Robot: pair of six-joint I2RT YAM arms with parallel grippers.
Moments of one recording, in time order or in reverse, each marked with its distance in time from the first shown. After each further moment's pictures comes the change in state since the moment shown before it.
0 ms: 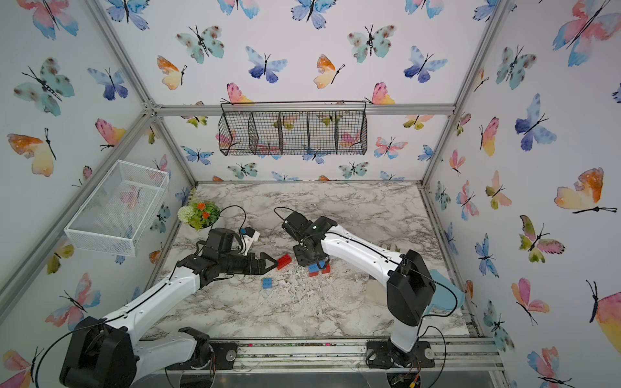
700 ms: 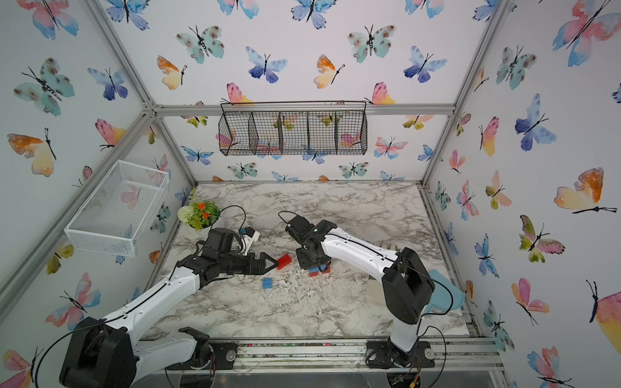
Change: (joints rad) left arm 0.000 -0.002 0.000 0.000 0.000 0.000; right arm -0.020 0.016 -0.075 0.063 -0.034 0.045
